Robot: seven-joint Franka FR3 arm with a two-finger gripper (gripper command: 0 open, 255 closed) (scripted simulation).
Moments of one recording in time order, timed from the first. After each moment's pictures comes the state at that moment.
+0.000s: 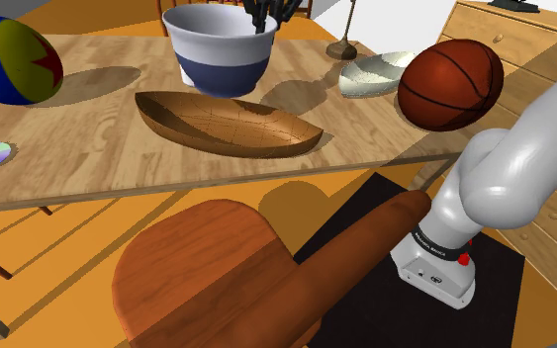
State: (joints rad) arm 0.19 -0.18 0.06 -1.73 0.23 1.56 0.54
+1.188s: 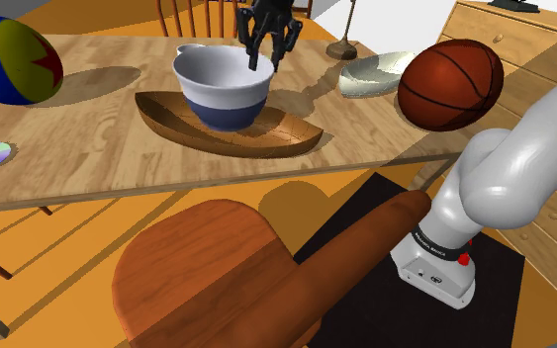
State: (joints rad) arm 0.19 -0.21 0.06 -1.90 0.24 1.70 0.51
